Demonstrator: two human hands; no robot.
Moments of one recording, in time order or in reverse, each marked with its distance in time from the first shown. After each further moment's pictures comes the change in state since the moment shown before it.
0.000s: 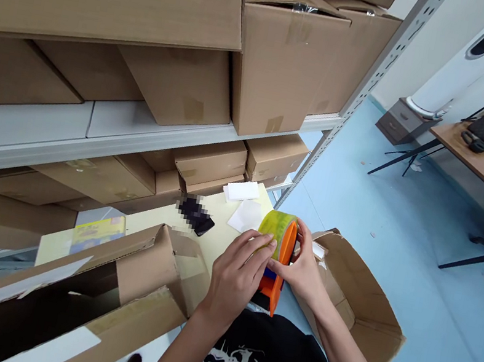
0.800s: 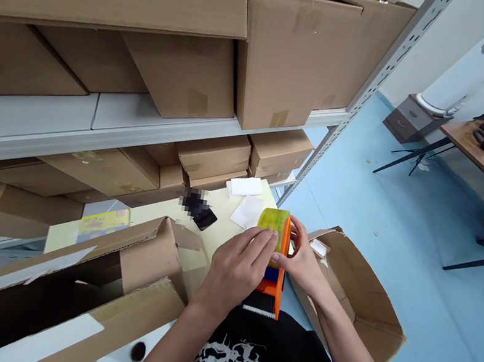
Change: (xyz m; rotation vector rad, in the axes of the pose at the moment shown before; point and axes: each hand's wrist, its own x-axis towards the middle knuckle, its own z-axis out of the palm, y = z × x) left_hand 0.012 0.000 -0.014 0.310 -0.078 0.240; right_hand 0.007 0.005 -0.001 0.203 -0.161 0.088
